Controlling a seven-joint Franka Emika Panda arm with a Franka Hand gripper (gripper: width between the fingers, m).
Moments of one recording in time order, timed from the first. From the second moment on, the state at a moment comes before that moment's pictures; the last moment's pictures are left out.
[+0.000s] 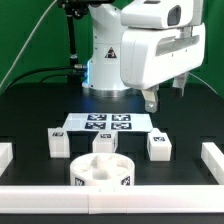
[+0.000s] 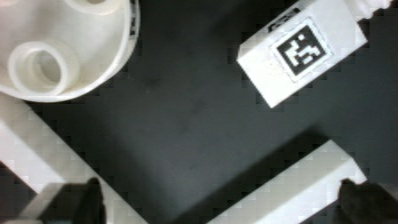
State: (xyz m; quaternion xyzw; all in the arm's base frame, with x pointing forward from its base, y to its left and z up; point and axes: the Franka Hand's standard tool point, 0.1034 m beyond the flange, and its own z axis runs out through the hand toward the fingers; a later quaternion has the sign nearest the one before) arm 0.567 0.057 0.116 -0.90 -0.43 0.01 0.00
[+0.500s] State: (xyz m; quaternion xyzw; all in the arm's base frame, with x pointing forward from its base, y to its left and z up) arm 0.566 0.053 0.115 -0.90 -0.44 0.01 0.00
